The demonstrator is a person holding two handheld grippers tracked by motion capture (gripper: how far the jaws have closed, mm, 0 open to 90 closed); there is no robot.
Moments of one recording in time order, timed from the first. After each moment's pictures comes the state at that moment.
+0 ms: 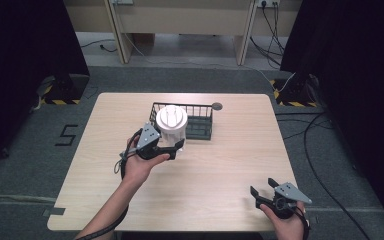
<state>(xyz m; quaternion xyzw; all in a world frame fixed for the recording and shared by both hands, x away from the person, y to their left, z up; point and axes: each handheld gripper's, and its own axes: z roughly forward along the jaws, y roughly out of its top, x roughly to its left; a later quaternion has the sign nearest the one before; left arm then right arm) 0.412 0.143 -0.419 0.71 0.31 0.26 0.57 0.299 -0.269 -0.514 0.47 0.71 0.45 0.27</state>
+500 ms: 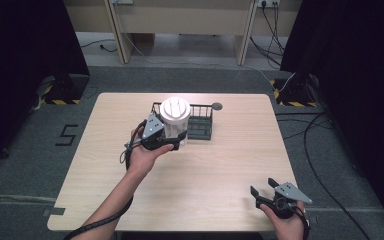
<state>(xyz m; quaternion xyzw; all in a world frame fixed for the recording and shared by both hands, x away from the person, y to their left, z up) 0.437 0.134 -0.410 0.71 0.32 0.27 0.56 0.299 -0.270 -0.514 0.47 0.71 0.45 0.27</state>
